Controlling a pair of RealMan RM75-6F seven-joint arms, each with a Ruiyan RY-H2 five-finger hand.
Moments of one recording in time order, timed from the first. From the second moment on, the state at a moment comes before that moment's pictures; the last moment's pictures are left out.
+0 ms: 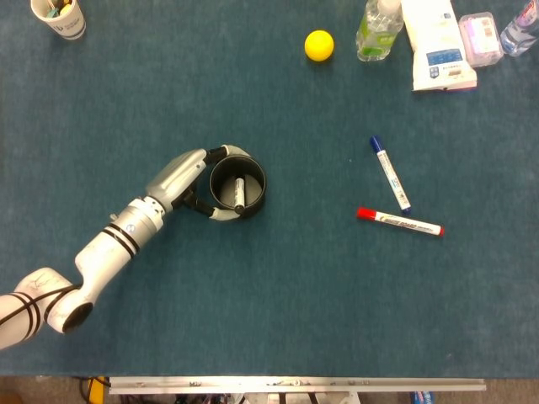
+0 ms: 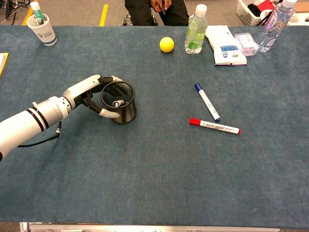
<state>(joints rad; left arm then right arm) -0.69 -1.68 0.00 -1.11 1.54 0.93 -0.88 0.13 -1.09 0.16 -1.57 -1.42 1.49 -0.03</state>
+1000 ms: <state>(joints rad) -0.67 -1.42 -0.02 -1.42 1.54 1.02 -0.72 0.49 -1.14 0.05 -1.44 -1.82 1.14 0.05</state>
